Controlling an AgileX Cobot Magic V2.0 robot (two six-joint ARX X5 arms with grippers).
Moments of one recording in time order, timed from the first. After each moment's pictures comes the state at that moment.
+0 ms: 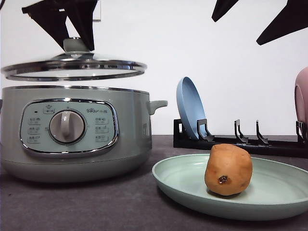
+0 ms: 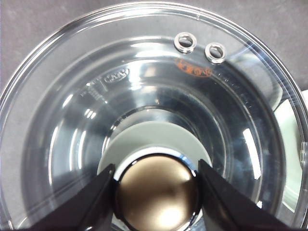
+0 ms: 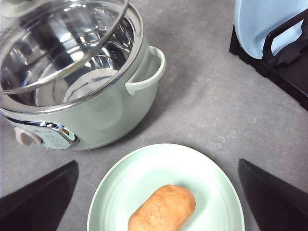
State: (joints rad) left_arx -0.42 1.63 1.72 -1.10 0.05 0.04; right_arx 0.57 0.93 0.90 -0.55 -0.10 0.17
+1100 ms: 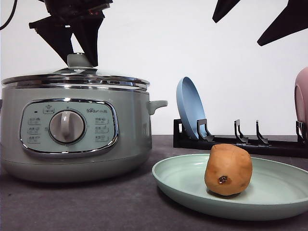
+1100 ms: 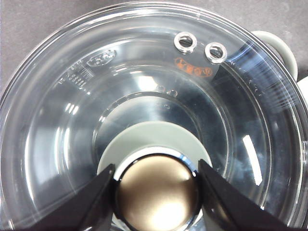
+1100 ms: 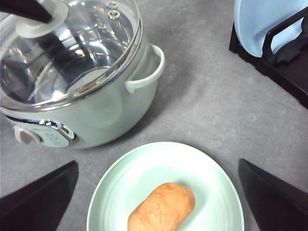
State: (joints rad) left_arx -0.43 1.69 1.72 -1.12 0.05 0.04; right_arx 0.57 0.93 0.90 -0.56 -0.10 0.17
